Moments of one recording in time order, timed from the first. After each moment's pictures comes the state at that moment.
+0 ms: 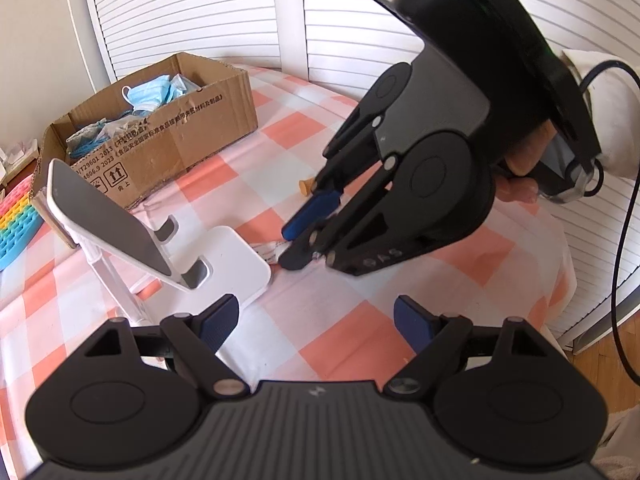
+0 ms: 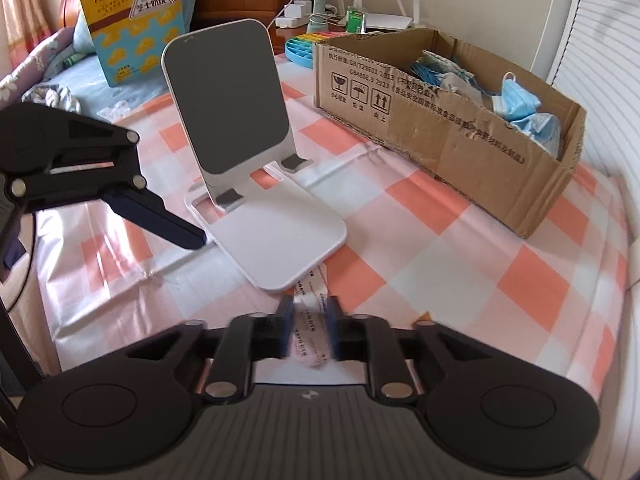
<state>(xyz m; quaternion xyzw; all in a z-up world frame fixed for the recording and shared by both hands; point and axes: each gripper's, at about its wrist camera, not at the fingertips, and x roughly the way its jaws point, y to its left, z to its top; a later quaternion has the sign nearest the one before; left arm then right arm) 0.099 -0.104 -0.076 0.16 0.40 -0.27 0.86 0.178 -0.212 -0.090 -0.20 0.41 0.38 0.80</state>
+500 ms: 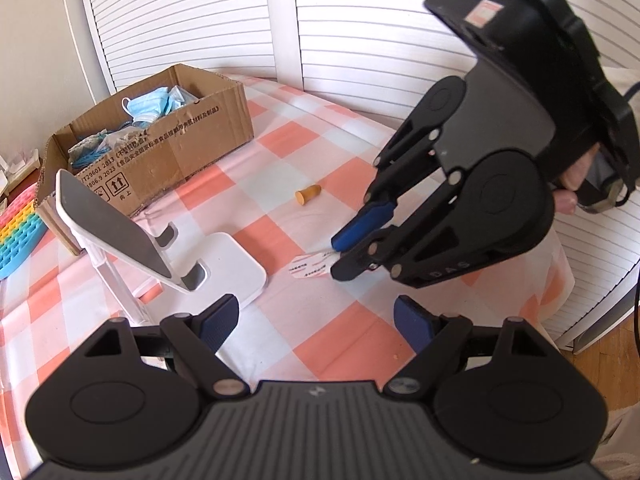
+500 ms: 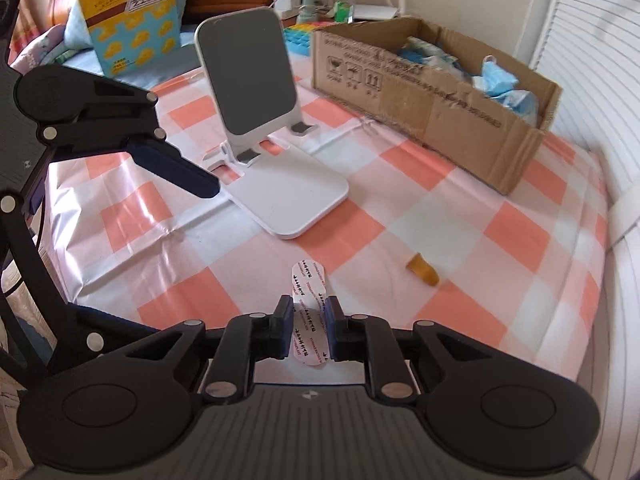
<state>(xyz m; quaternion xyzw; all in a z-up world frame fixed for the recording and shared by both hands) 0.089 -0.104 -0.071 0.17 0.38 -0.28 0.87 0.146 -0.234 -0.085 -0.20 0.42 0.36 0.81</state>
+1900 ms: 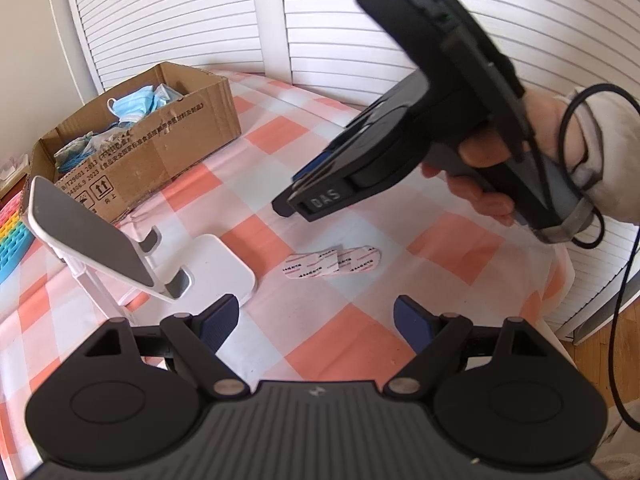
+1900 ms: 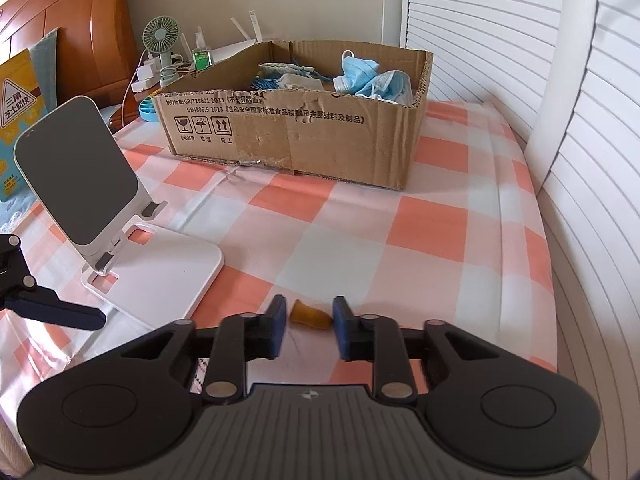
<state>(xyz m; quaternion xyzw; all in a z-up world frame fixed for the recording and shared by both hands) 0.094 -0.109 -0.078 0.18 0.38 -0.29 0.86 0.193 -0.249 -0.096 -0.07 0.41 0.21 0.89</state>
